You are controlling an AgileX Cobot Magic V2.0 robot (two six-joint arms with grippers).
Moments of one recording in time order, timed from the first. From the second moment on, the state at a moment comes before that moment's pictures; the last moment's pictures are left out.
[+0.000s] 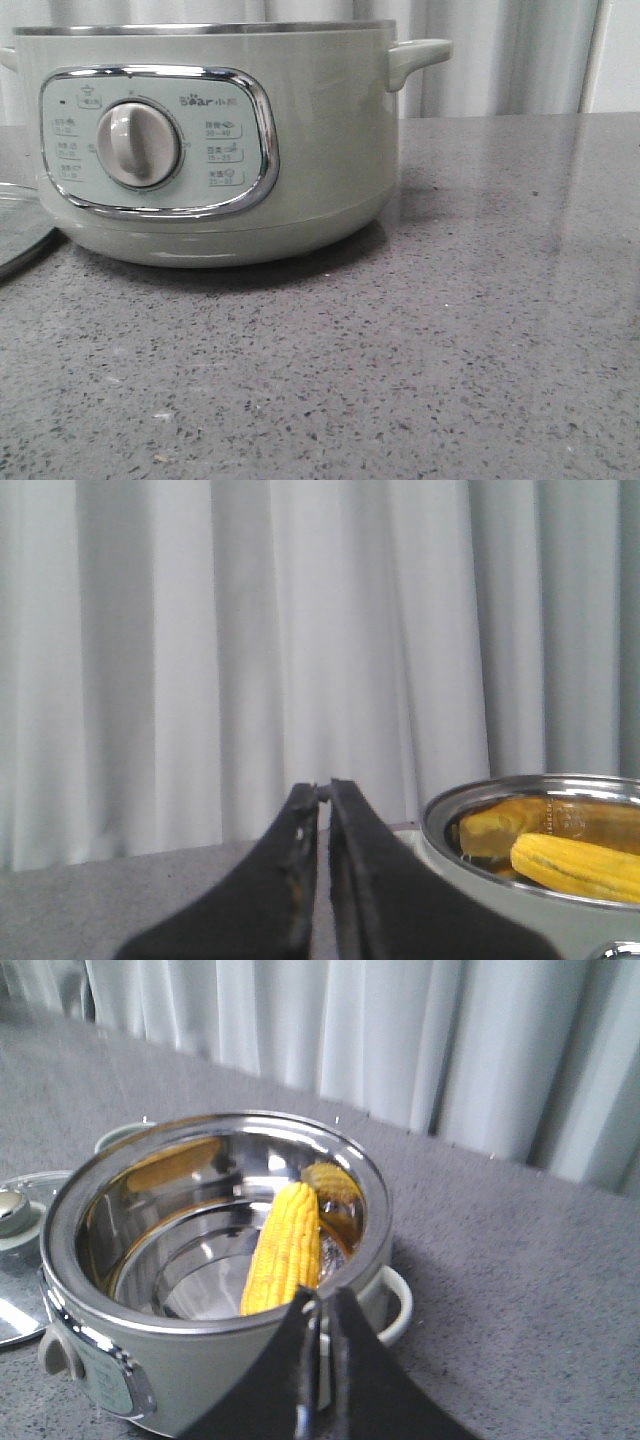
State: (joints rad) left arm -0.16 0.04 -0.37 -0.13 0.19 0.18; right arm 0.51 0.78 -0.88 0.02 0.36 -0.09
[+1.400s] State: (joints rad) left arm -0.16 0.00 -0.25 -0.14 0.22 0.18; right arm 0.51 -0.01 -0.31 -0.15 0.22 -0.10
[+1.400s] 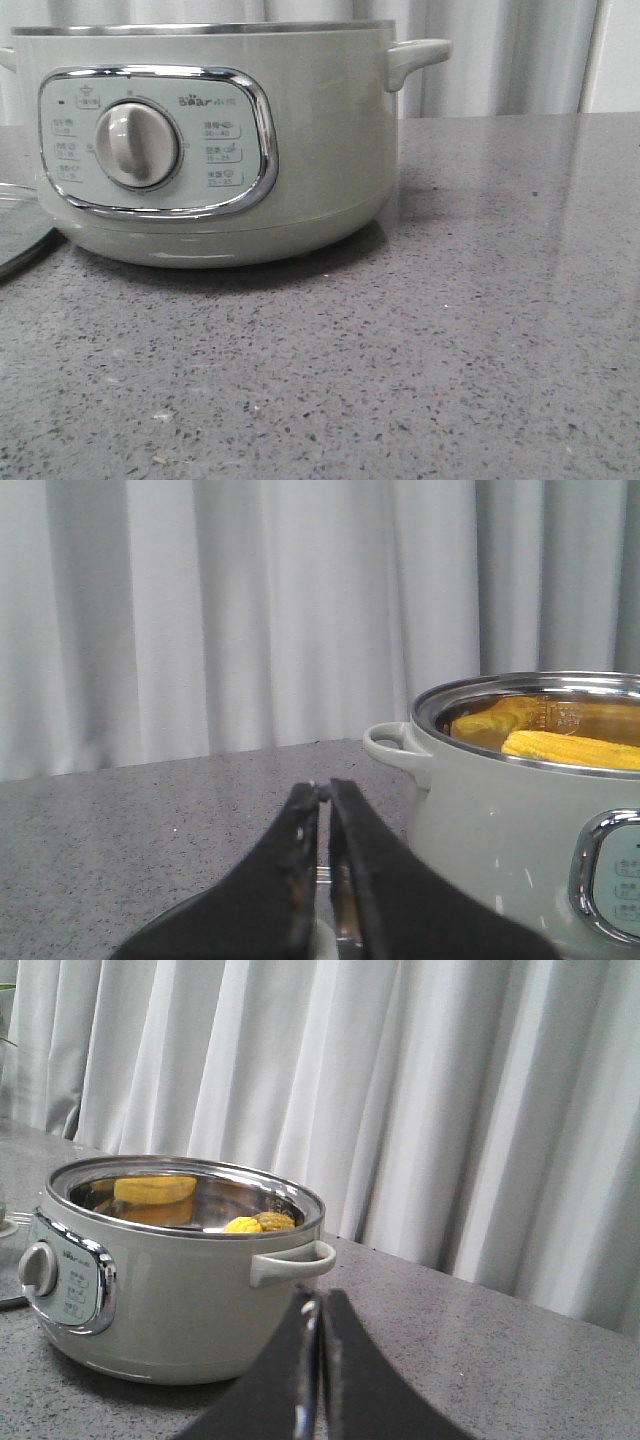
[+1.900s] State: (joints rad) left arm -0.04 0.00 0.00 -0.06 -0.01 0.18; right arm 0.51 -0.01 -0.31 -0.15 0.22 -0.10
